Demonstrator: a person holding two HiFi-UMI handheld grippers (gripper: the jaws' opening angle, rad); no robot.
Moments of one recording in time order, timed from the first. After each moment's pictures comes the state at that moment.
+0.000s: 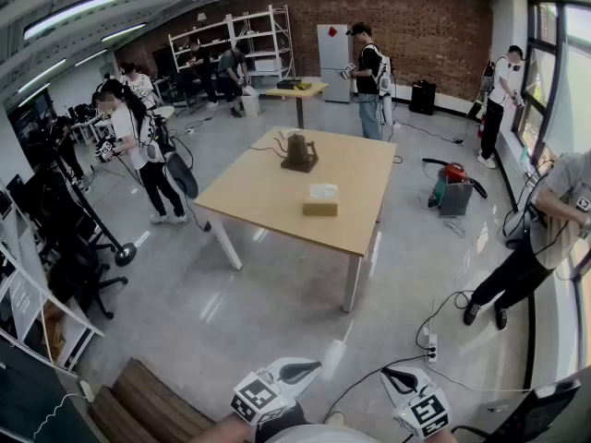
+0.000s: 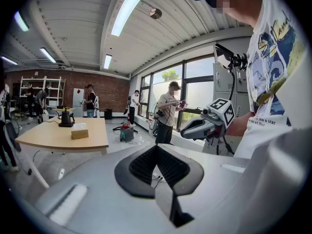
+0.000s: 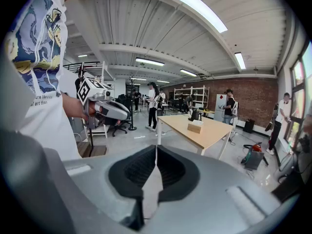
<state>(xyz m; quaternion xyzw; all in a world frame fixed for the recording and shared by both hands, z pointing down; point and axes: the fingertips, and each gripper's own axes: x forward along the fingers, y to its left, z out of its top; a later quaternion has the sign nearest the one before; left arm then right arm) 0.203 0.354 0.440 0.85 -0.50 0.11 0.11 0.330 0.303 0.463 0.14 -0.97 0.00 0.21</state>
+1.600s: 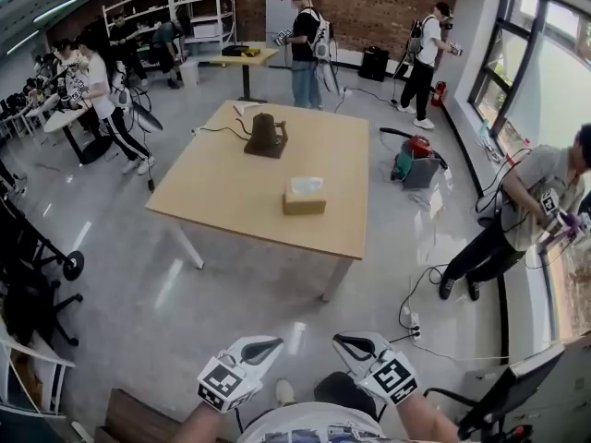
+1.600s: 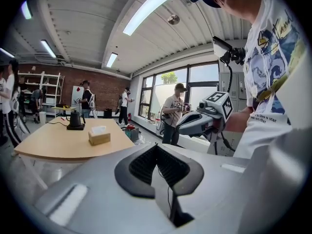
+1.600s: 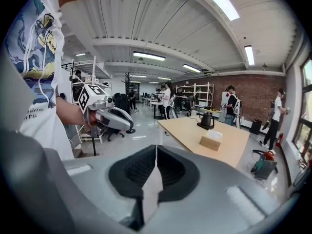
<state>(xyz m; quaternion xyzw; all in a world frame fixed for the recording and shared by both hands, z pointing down) -0.060 0.258 0.453 0.87 -0.47 0.10 0.12 0.038 0.217 0.453 0.12 -0.97 0.00 0.22</state>
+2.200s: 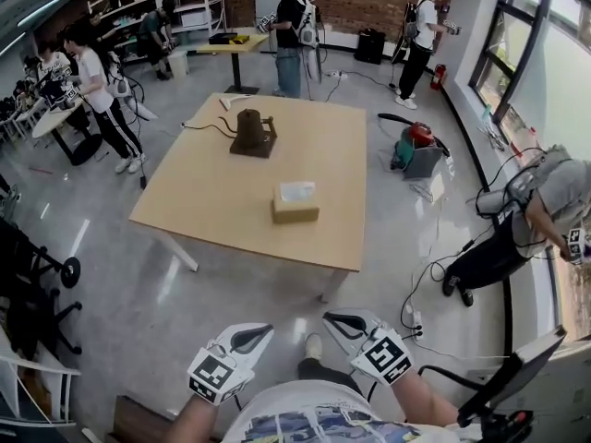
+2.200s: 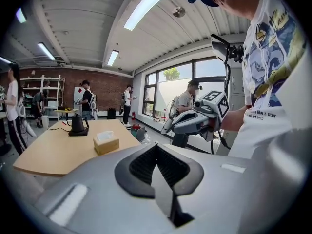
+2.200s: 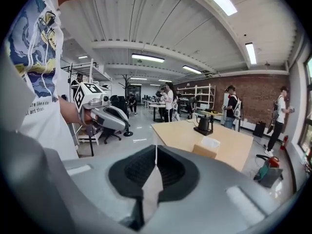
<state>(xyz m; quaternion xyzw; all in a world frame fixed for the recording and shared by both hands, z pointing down) -0.094 0.153 0.450 0.86 -0.48 0.12 0.11 -0.003 0.098 0.453 0.11 -0.97 0.00 0.21</state>
